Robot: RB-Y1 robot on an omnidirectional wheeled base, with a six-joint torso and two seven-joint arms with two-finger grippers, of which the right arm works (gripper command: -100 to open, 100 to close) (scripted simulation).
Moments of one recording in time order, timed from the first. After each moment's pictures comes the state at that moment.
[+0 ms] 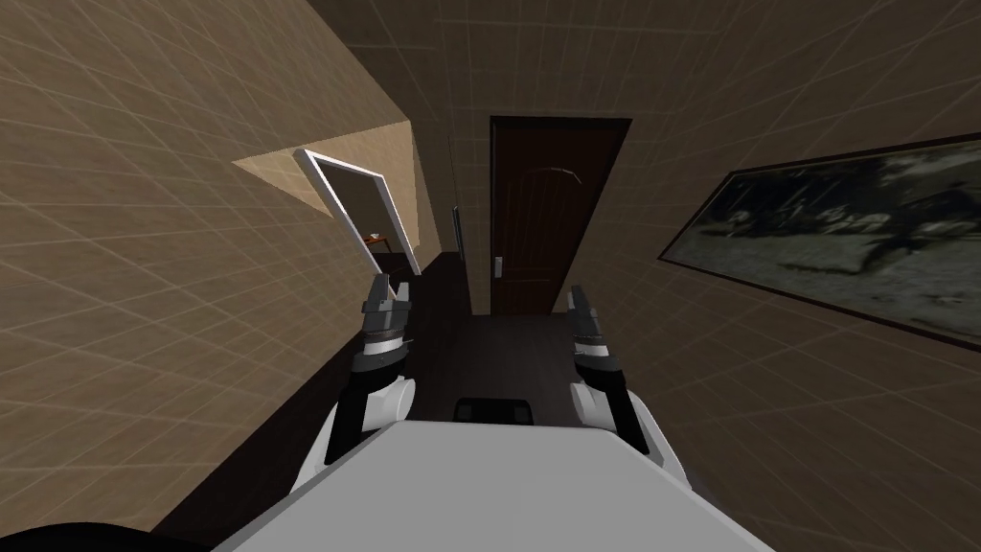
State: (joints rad) arm 0.47 -0.07 0.03 -2.23 0.15 -0.46 0.22
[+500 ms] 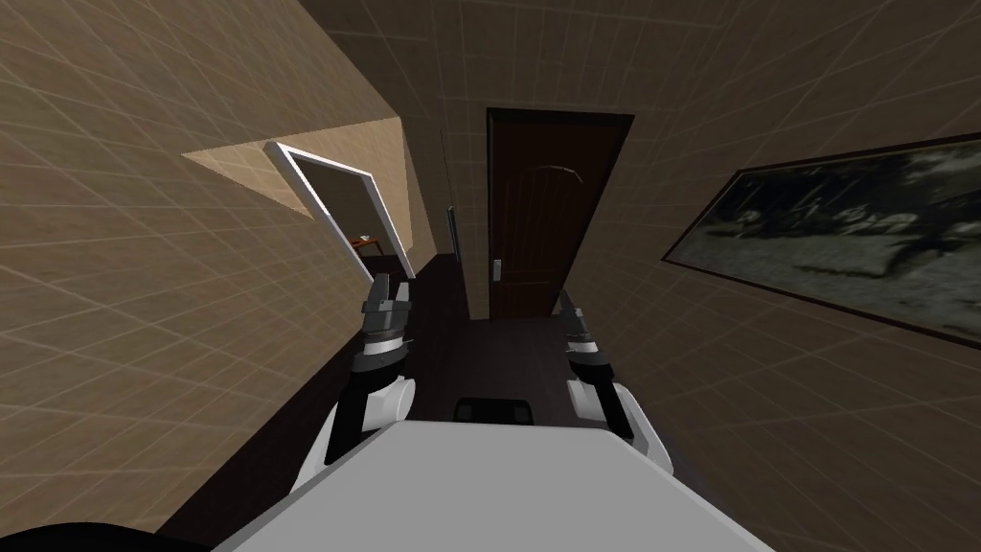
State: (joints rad) arm 0.43 -0.09 0.02 -2.13 0.22 -0.46 0.25
